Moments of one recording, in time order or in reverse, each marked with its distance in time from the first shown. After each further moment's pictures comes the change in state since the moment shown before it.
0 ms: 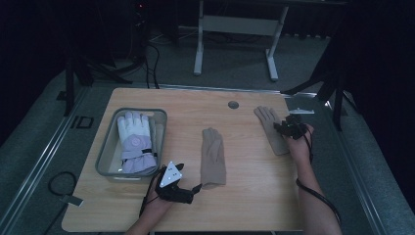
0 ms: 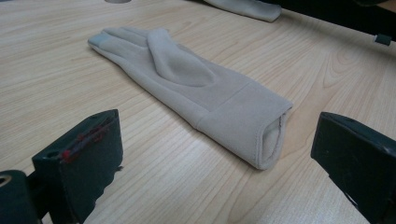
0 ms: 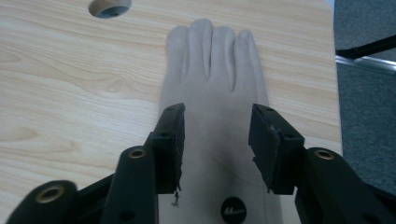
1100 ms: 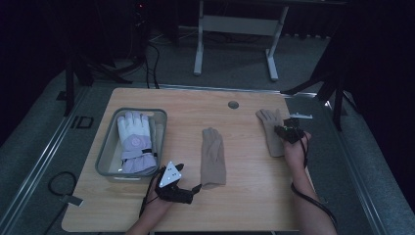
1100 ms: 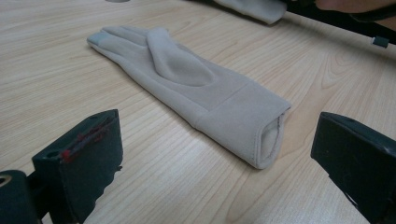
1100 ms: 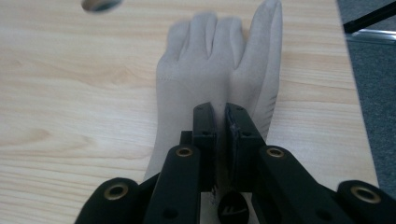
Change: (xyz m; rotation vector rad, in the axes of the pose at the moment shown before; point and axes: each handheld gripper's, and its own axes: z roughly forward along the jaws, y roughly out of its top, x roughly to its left) left arm 0.000 -0.001 0.000 -0.007 -0.002 -0.013; right arm 0.016 -0.012 -0.005 0.009 -0.029 0.125
